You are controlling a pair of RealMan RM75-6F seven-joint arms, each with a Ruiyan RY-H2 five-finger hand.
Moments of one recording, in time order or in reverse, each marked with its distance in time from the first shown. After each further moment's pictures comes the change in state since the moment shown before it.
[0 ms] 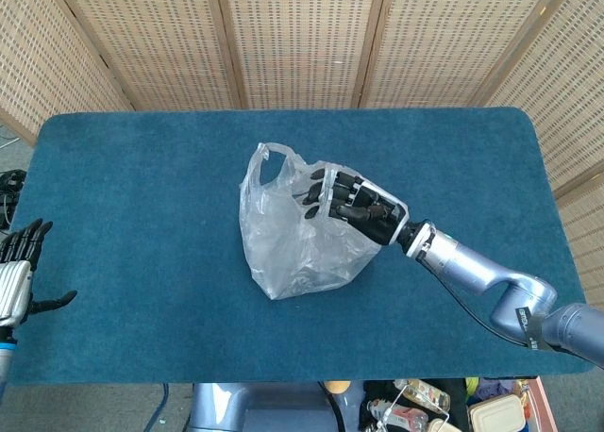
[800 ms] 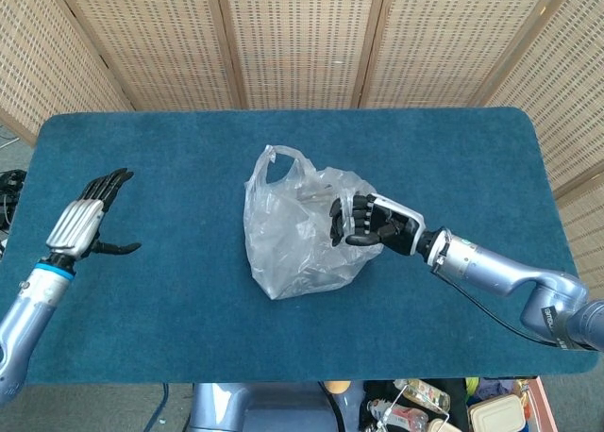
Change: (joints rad) left arm -0.330 -0.029 -0.147 0.143 0.024 -0.357 -0.270; right arm 0.063 0.069 -0.202 0.034 -0.090 0.044 -0.100
